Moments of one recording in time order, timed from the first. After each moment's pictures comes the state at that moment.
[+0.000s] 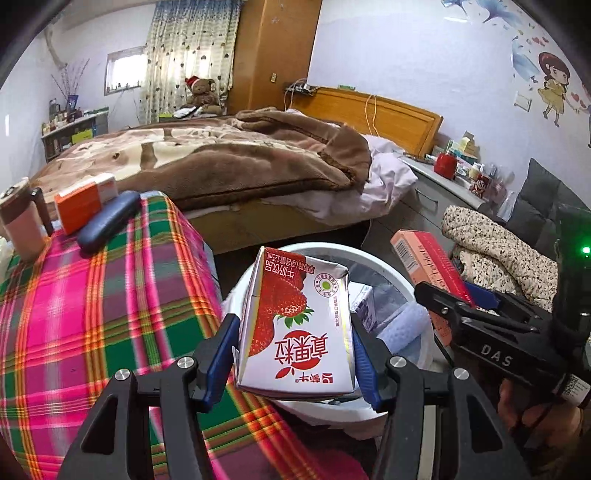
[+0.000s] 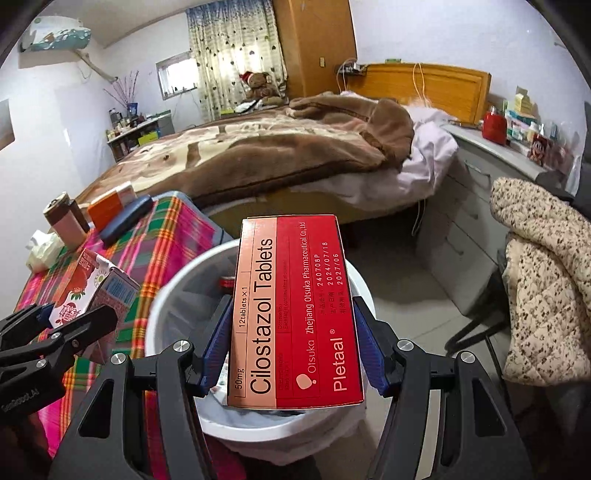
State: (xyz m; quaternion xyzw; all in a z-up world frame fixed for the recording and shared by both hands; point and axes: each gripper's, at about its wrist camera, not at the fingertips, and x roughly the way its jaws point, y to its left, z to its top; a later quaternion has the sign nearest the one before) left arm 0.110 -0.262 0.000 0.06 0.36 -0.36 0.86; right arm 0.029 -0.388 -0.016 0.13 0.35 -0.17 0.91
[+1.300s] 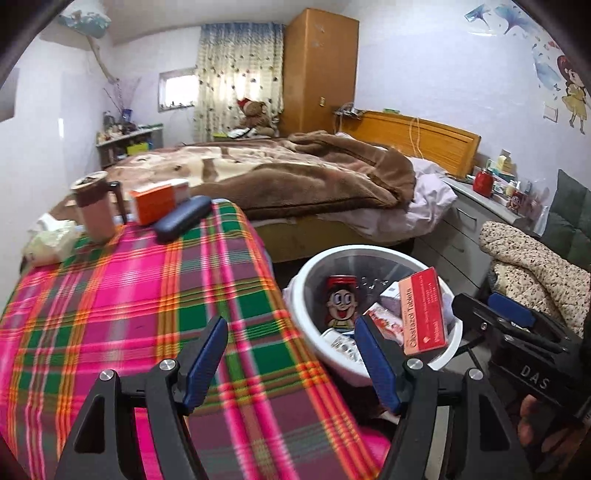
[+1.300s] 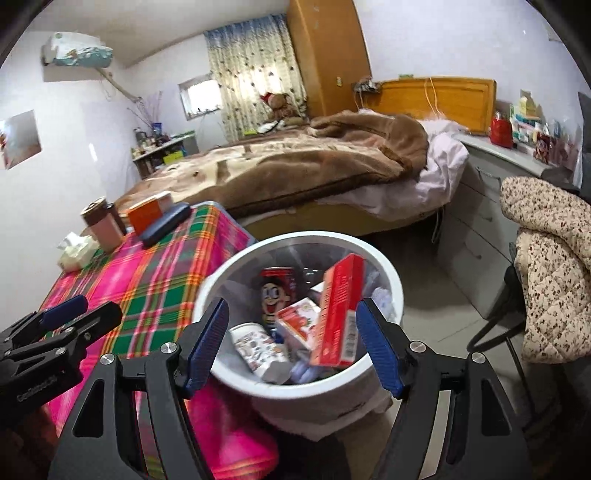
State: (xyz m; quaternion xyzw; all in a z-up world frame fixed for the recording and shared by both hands) left arm 0.049 -0.197 0.011 0.05 0.31 -0.25 0.92; right arm -0.019 -0.341 -0.005 0.13 0.29 -0.13 0.94
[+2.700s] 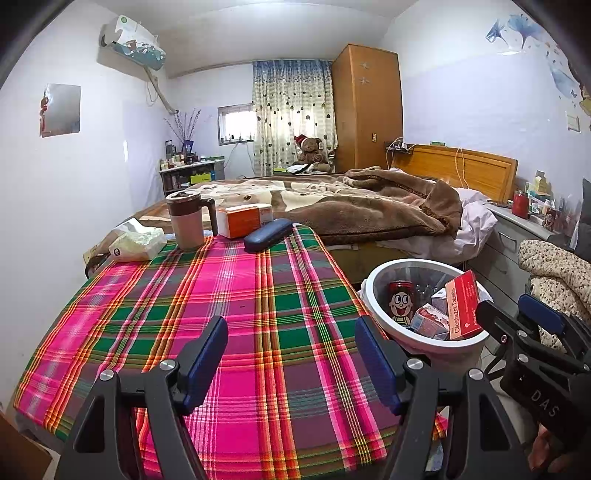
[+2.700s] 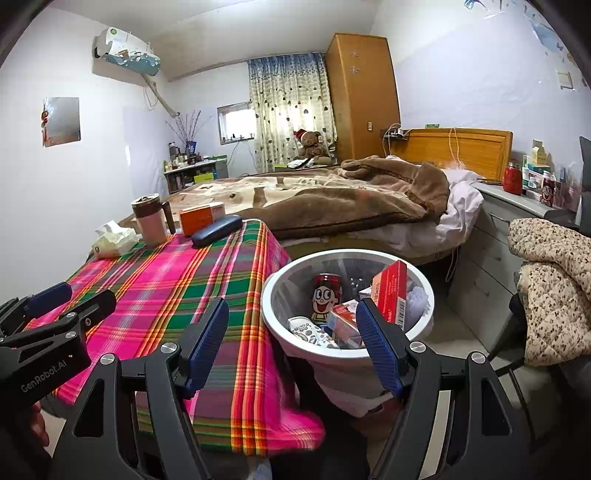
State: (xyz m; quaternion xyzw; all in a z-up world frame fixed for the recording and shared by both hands) left arm -0.023 -0.121 0.019 0.05 0.24 -0.14 0.96; right arm -0.057 -0.272 -0.002 0.07 0.22 -0.10 0.97
